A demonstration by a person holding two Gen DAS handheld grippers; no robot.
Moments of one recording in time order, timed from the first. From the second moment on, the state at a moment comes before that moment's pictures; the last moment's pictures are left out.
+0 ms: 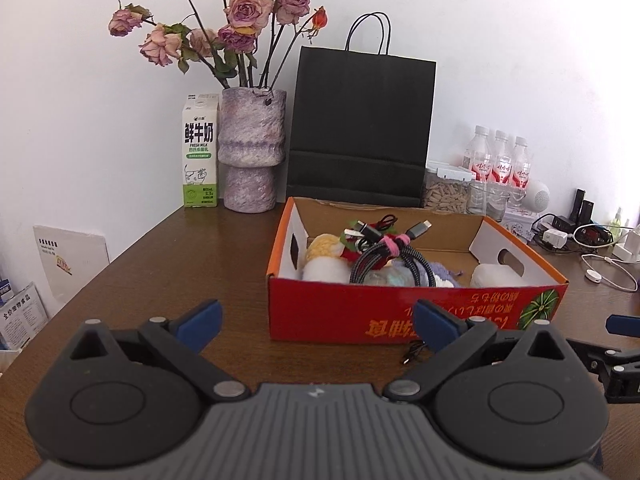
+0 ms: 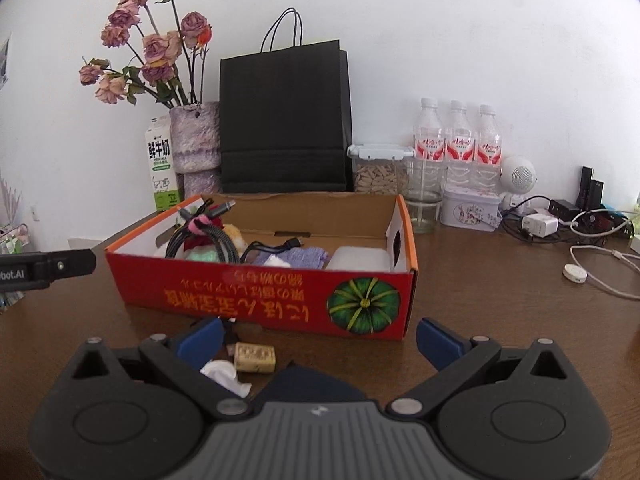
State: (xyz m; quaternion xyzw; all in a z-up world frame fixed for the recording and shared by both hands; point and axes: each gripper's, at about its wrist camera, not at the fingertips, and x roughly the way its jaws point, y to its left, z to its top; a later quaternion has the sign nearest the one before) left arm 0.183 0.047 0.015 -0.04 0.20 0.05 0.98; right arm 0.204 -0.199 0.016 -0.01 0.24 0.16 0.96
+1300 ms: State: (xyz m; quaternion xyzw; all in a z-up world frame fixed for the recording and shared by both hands) left arm 0.157 0.032 -0.021 -0.03 0.29 0.04 0.96; right arm 0.187 -0.194 0.009 -0.01 0.22 0.19 0.96
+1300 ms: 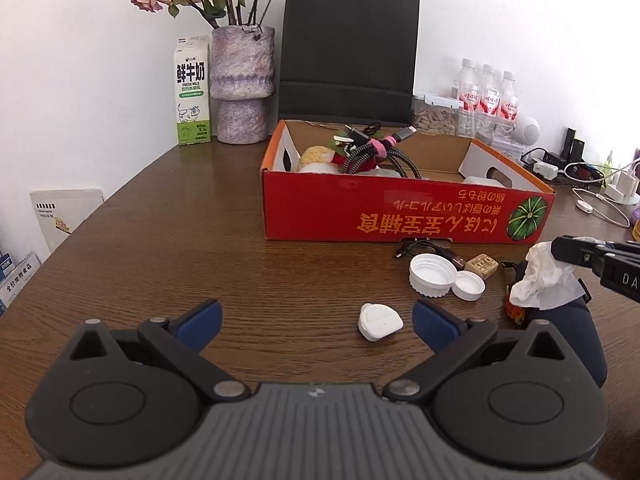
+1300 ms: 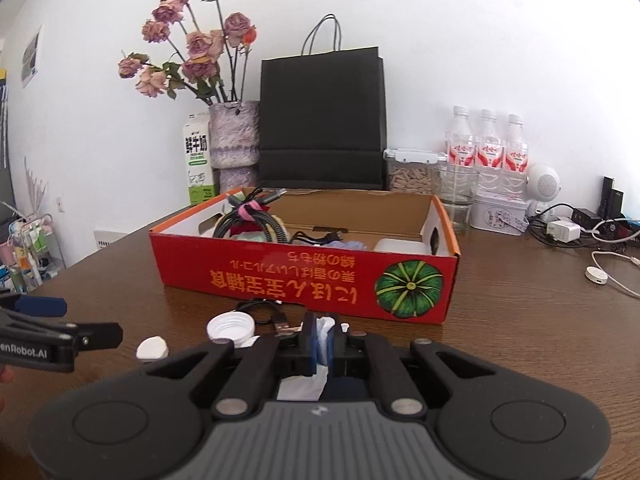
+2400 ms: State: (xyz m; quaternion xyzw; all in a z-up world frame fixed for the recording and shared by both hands) left arm 0.181 -0.003 -0.037 -0.04 0.31 0.05 0.95; right arm 0.187 -0.215 -0.007 0.02 0.22 0.18 0.96
